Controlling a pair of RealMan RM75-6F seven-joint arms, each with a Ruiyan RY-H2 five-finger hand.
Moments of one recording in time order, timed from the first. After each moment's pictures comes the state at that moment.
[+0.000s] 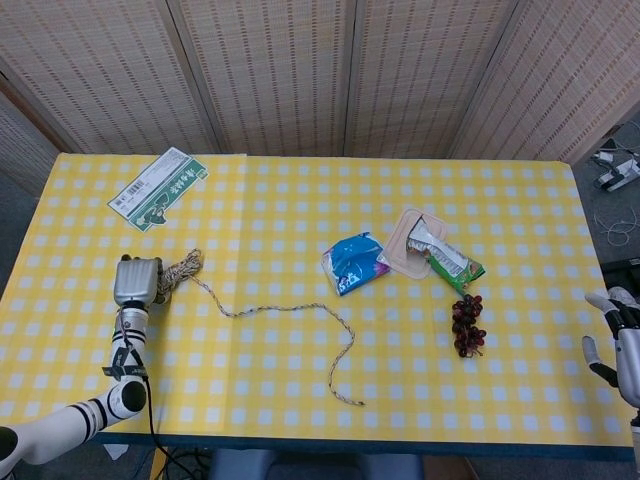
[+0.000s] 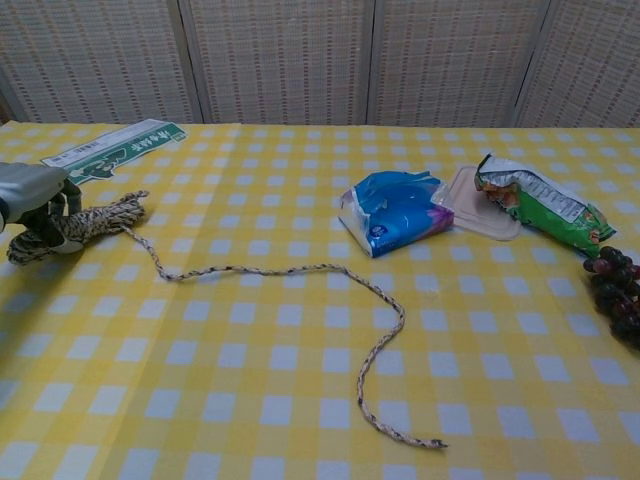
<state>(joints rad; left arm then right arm) -0.69 -1.68 -0.23 -1.06 0.72 1.00 0.69 -0.01 -1.03 0.09 -1.74 -1.41 1.56 -0.16</state>
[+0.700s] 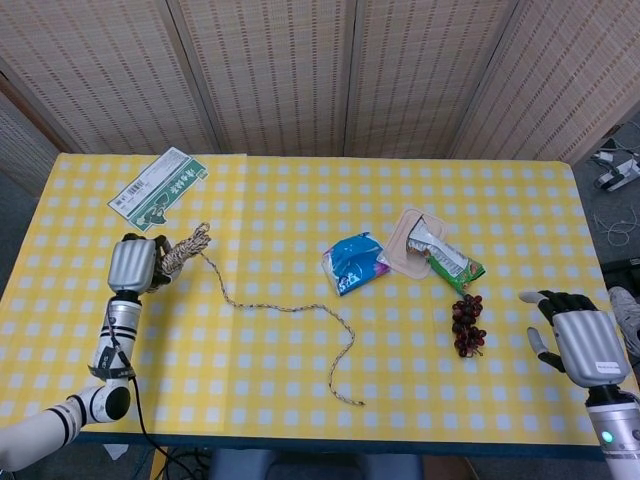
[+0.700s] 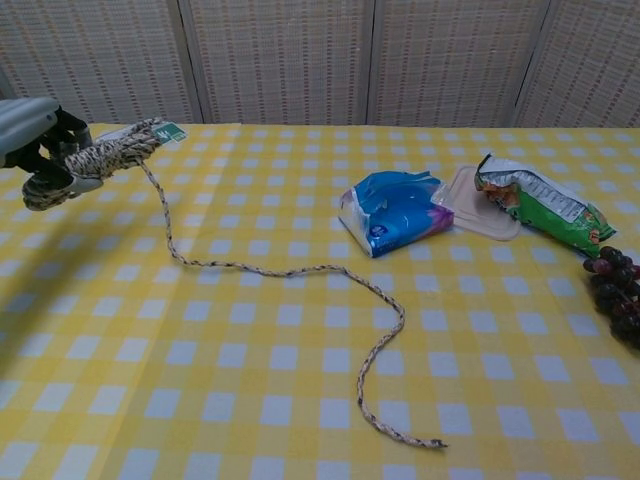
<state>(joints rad) -0.64 -1.58 -0.26 -1.17 1.04 1.10 0.30 0.13 -0.96 0.09 -1.88 -1.49 1.35 -0.24</state>
